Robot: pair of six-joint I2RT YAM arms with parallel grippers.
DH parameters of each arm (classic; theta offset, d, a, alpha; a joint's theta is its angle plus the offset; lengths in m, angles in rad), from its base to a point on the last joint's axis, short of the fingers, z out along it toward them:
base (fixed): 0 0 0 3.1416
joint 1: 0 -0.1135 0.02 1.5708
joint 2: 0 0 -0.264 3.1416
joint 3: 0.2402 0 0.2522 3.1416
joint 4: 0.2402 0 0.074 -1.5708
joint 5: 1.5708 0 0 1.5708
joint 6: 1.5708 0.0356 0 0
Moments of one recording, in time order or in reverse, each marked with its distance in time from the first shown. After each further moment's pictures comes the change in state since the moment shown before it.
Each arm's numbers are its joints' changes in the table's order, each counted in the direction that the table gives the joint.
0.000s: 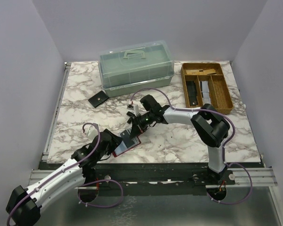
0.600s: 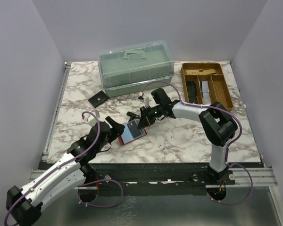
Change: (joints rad) left arm -0.006 0.128 0.243 0.107 -0.108 0.167; right arm 0.136 -0.065 -0.034 0.029 0.029 -0.062
